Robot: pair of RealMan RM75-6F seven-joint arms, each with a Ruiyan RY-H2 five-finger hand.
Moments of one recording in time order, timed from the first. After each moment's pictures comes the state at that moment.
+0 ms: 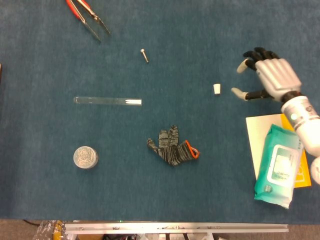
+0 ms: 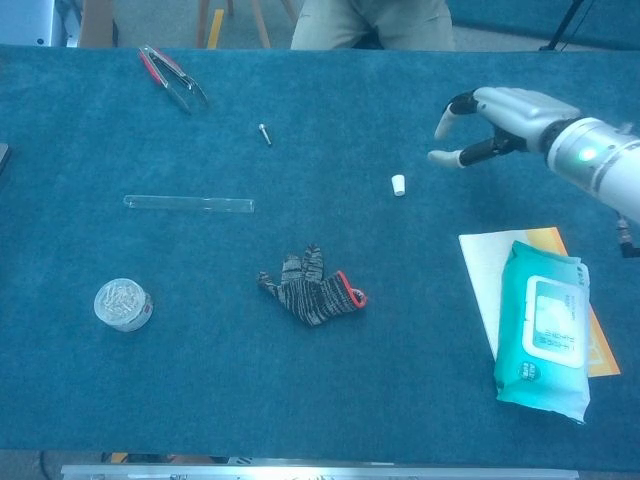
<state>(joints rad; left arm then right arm) -0.04 -1.00 -0.05 -1.84 1.47 1.54 0.31 0.71 -1.38 0.19 -1.63 -0.81 0.85 -0.40</state>
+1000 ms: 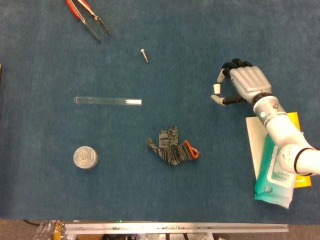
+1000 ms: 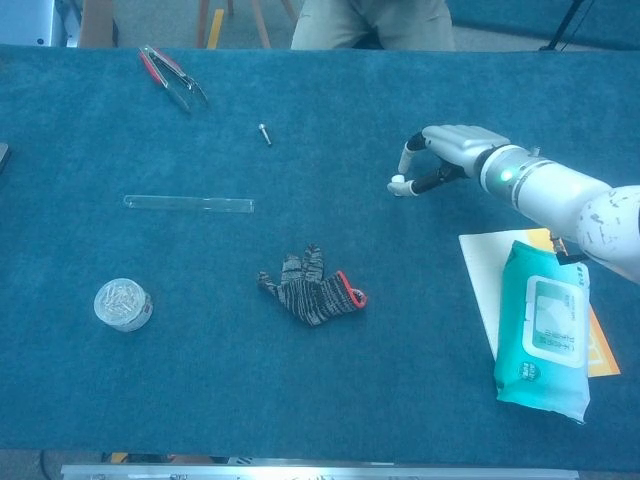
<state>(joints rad) -0.03 -1.00 -0.05 -1.80 1.45 1.54 0.27 0.88 -1.57 0.13 -1.45 -0.58 0.80 -0.50</state>
